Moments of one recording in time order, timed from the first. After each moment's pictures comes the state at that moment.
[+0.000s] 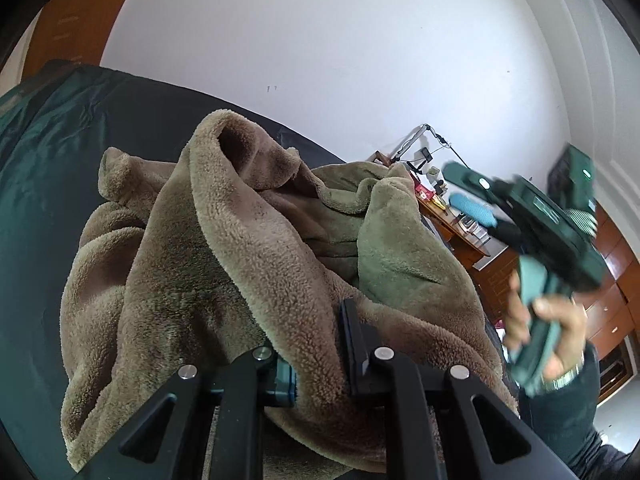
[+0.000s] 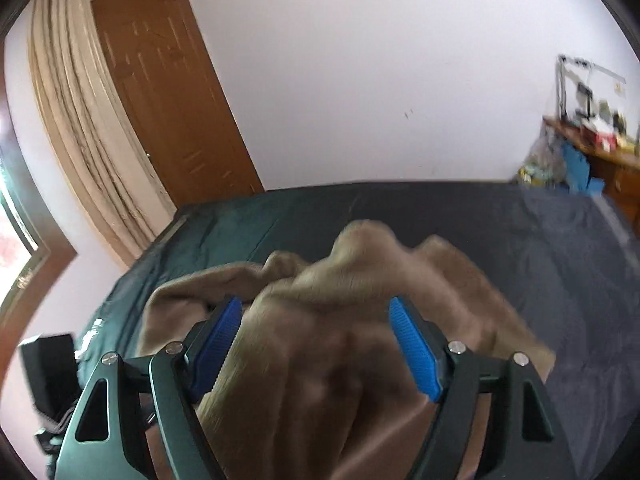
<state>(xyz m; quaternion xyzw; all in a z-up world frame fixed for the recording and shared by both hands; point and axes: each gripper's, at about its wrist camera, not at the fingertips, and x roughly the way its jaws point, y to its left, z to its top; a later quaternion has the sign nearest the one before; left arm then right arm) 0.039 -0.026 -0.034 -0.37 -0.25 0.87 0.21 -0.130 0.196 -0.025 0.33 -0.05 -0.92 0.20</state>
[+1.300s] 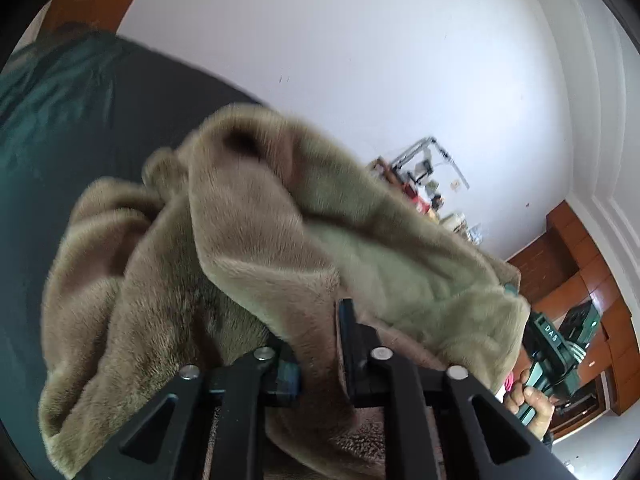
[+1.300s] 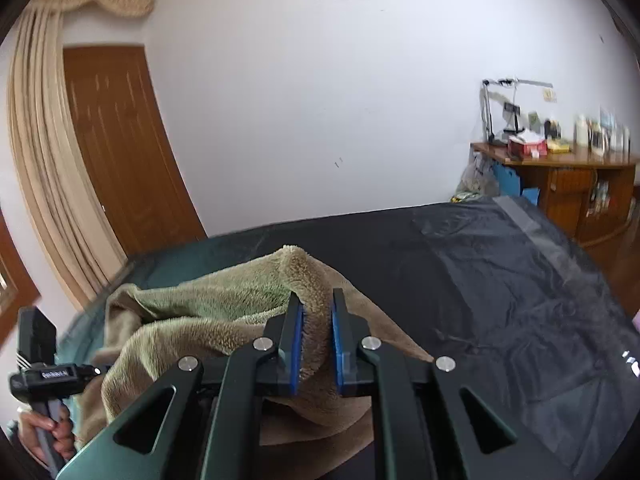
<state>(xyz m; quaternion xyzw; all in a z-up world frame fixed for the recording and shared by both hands) 0.031 -0.014 -0.035 -0.36 -0.31 0.85 0.21 -0.039 0.333 -0.037 0.24 -0.13 -0.96 0.10</state>
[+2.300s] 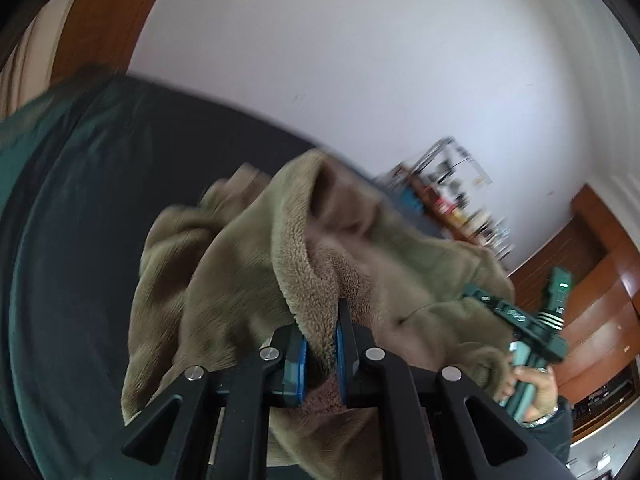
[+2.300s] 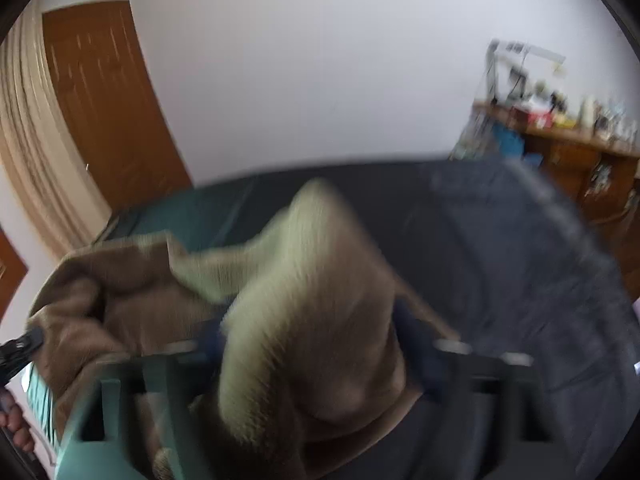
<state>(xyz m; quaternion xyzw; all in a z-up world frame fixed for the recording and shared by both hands) 0.059 -0.029 -0.047 -0.38 -0.26 0.88 0.15 -0.090 0.299 -0.086 0.37 -0.08 -0.92 0.10</state>
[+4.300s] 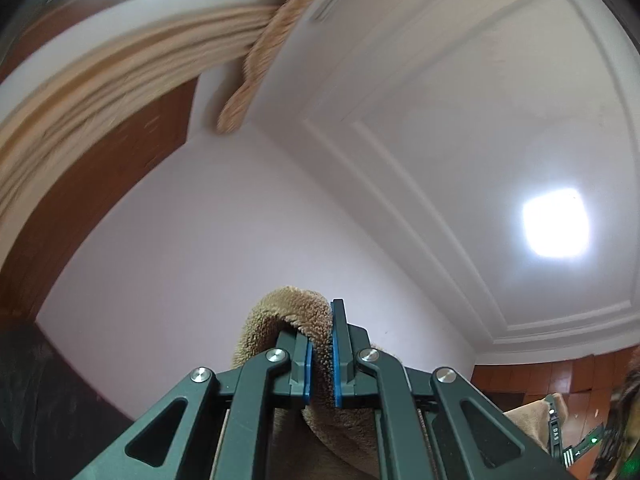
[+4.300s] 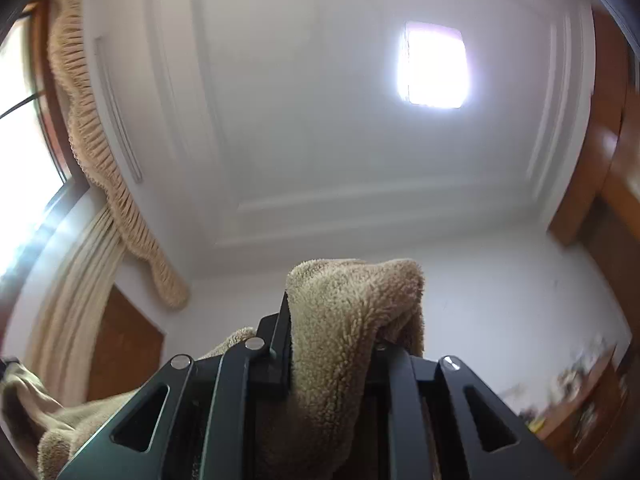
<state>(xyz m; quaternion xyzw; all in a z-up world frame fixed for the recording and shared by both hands) 0.313 -0.103 0.195 0.23 -0.31 0.90 0.21 0.270 0.321 0.154 -0.43 -0.04 -0.90 -0.03</state>
